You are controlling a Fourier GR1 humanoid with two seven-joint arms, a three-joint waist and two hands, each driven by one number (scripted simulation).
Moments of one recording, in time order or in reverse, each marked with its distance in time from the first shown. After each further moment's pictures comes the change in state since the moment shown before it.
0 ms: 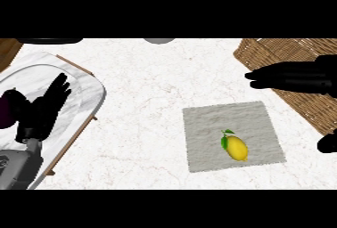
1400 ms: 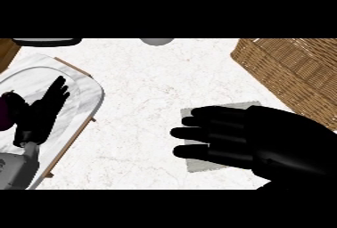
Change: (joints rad) left arm 0.020 0.056 -0.067 -0.024 0.060 0.059 0.000; right arm 0.069 0.244 0.255 -0.317 0.126 -0.312 0.122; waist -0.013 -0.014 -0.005
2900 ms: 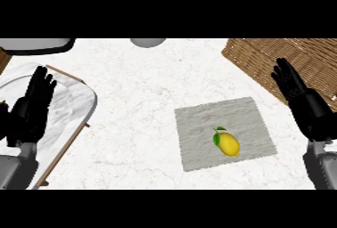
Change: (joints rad) left arm 0.017 -0.026 0.048 -0.080 0.027 0.125 -0.180; right arm 0.344 0.162 -0.351 0.464 -0.334 -0.628 0.060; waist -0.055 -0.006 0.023
